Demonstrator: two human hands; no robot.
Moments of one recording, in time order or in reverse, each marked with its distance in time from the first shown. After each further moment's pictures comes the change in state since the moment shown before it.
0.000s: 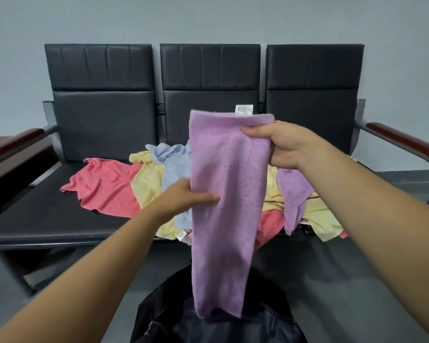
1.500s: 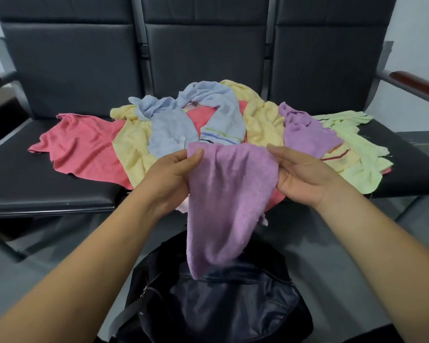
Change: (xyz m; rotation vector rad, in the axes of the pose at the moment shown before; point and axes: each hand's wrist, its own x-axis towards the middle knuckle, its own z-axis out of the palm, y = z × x) left_hand 0.012 -0.049 0.031 -0.664 0.083 -0.056; right_hand -0.001 0.142 -0.055 0.504 -0.024 0.187
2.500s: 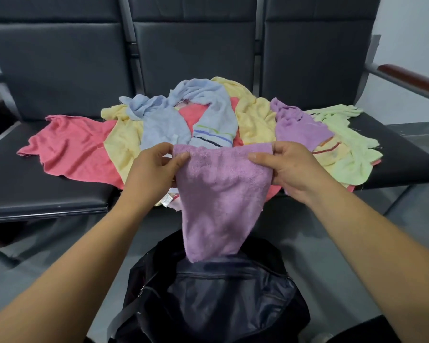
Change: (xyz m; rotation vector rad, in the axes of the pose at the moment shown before) left_hand -0.010 0.003 -0.009 0.724 0.276 0.242; right_hand -0.003 0.011 -0.009 -0.686 0.308 -0.267
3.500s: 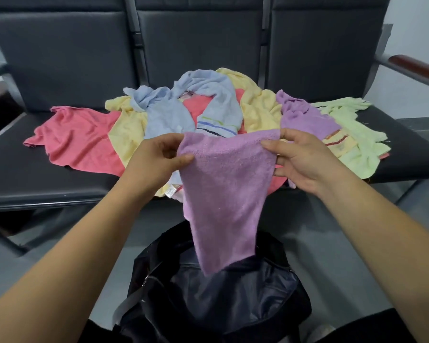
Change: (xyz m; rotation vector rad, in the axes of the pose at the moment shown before) left_hand 0.000 -0.003 -0.009 -0.137 -0.147 0.042; right_hand -0.001 -0.004 -0.009 0.137 -0.055 0.034
